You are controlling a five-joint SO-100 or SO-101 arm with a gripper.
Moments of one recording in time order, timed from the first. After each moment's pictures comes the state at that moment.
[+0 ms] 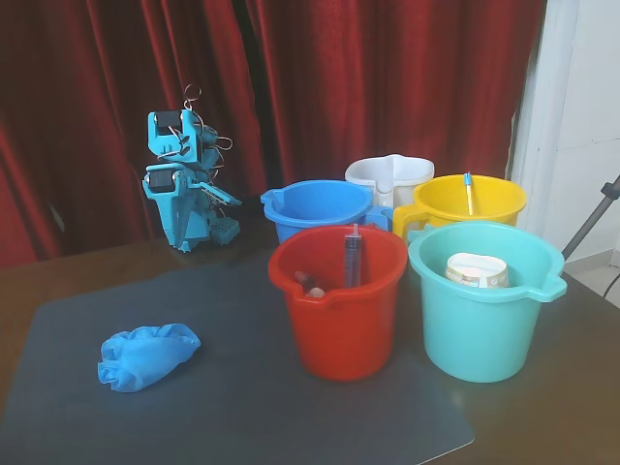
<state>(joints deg) 14.1 181.4 167.7 76.4 6.9</state>
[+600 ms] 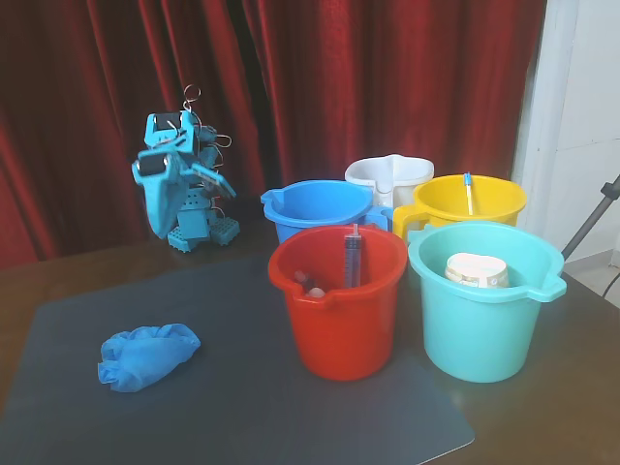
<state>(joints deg) 13.6 180.6 168.0 47.6 4.6</state>
